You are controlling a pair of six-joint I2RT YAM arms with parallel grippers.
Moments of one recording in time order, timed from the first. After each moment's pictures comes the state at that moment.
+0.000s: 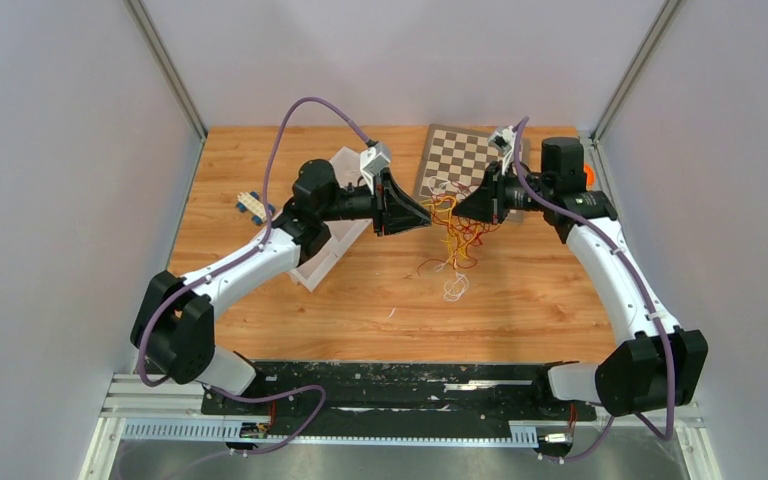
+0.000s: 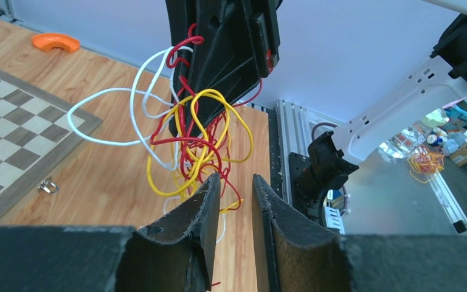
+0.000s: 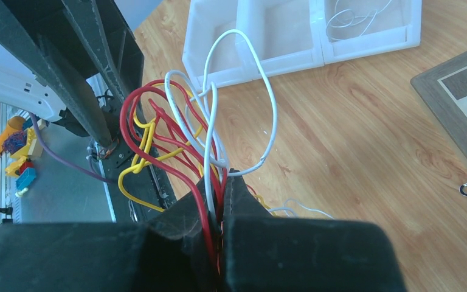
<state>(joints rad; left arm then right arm) -0.61 1.46 1.06 0.49 0.91 -0.42 0.16 1.31 1.24 -0.50 -0.98 0.00</state>
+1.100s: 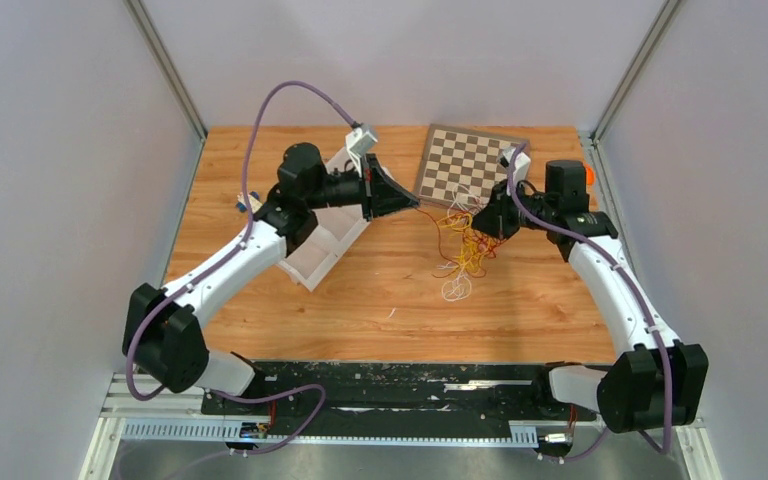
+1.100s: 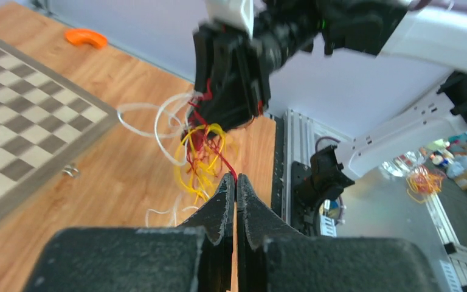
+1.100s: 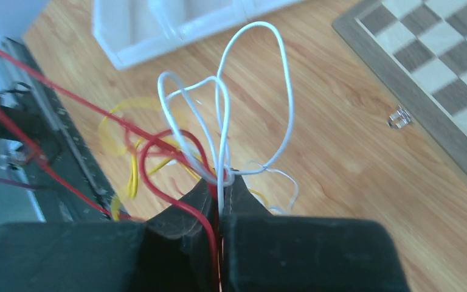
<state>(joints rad) -0.58 1.44 1.12 0.34 0.88 -0.44 0.11 1.24 1.09 -0.47 -0.78 -0.07</state>
